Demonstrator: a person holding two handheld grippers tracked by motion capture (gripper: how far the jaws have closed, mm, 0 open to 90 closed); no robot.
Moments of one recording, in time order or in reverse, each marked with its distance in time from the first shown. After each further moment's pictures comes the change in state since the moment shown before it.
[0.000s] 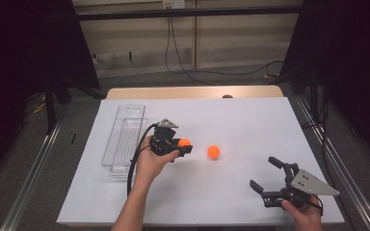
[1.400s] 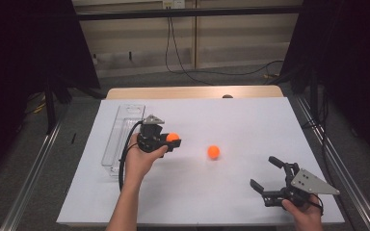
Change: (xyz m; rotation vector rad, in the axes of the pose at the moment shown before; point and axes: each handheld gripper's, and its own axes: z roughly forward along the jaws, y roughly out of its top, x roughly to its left) left arm 0.021 -0.003 -0.024 -0.062 0.061 -0.031; right arm -0.002 0.000 0.000 0.005 0.002 0.005
